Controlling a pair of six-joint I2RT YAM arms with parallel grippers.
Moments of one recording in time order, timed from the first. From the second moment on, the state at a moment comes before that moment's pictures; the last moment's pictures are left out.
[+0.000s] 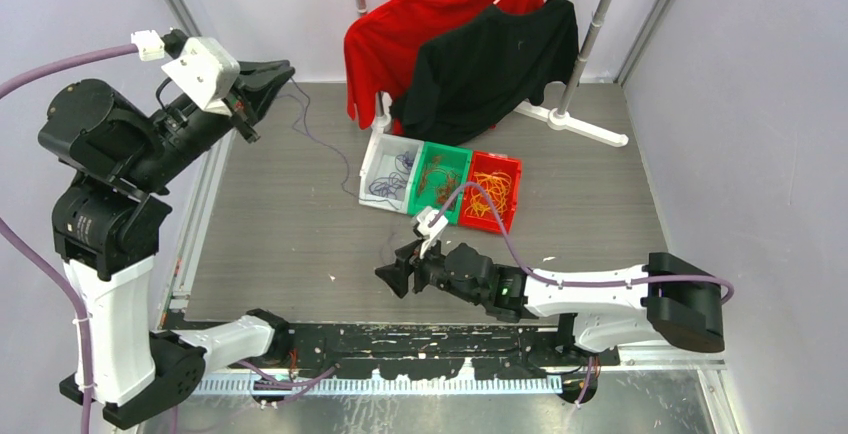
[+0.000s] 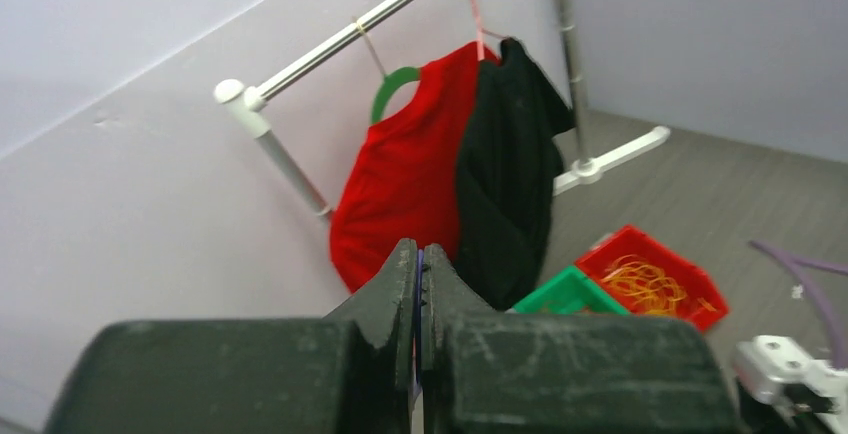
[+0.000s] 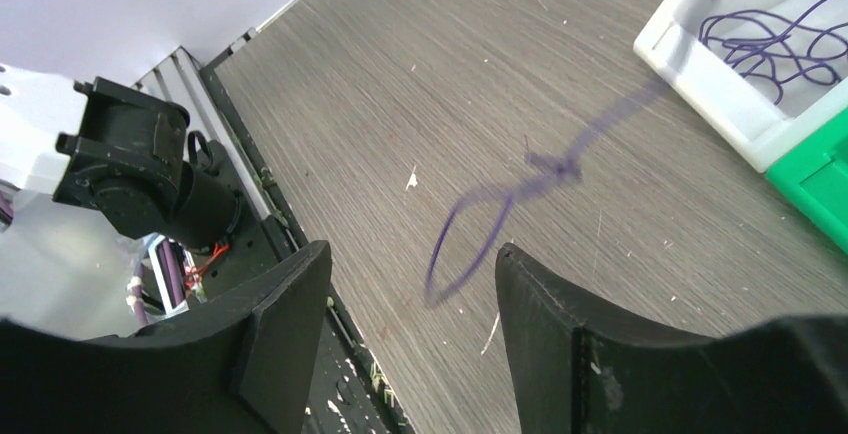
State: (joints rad) left arm -0.41 1.12 2.04 -0.73 0.33 0.36; right arm 1.28 1.21 0.54 0.50 0.26 0.40
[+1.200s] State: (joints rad) left arm -0.41 1.28 2.00 -0.67 0.42 0.35; right arm 1.12 0.97 0.45 0.38 0.34 0.48
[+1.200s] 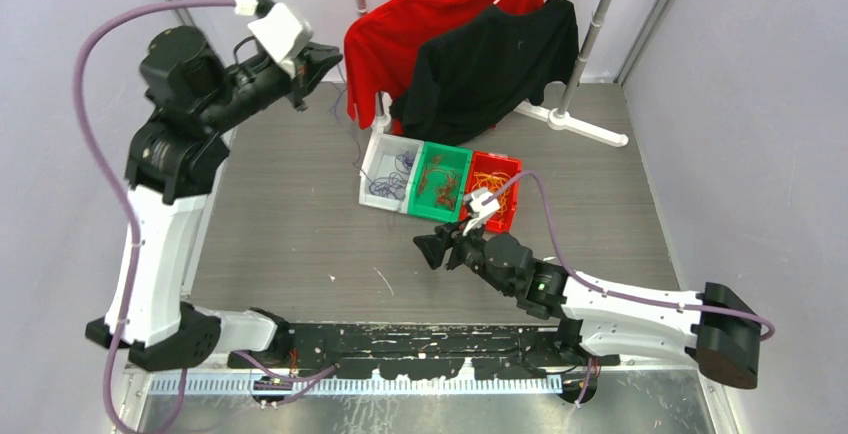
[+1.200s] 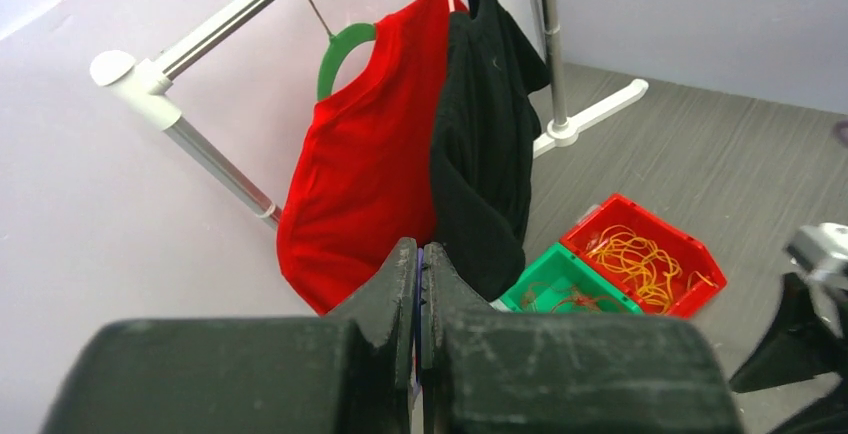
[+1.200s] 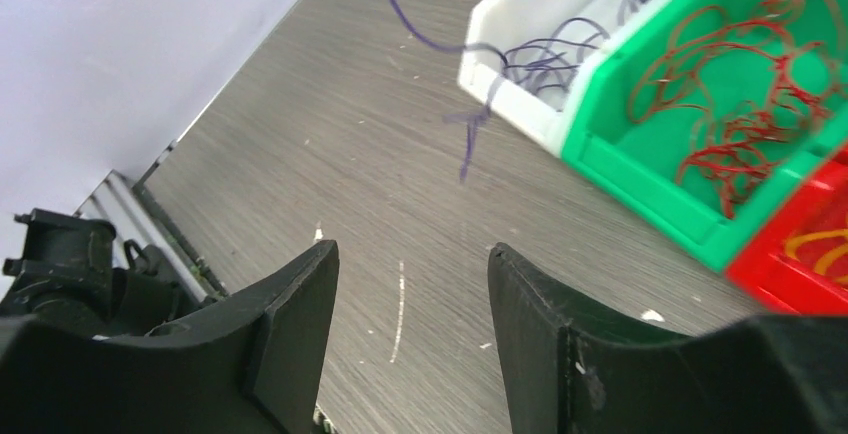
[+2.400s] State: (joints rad) left arm -0.47 1.60 2.21 -0.41 0.28 0.54; right arm 1.10 0.67 0.35 0.13 0.54 0.50
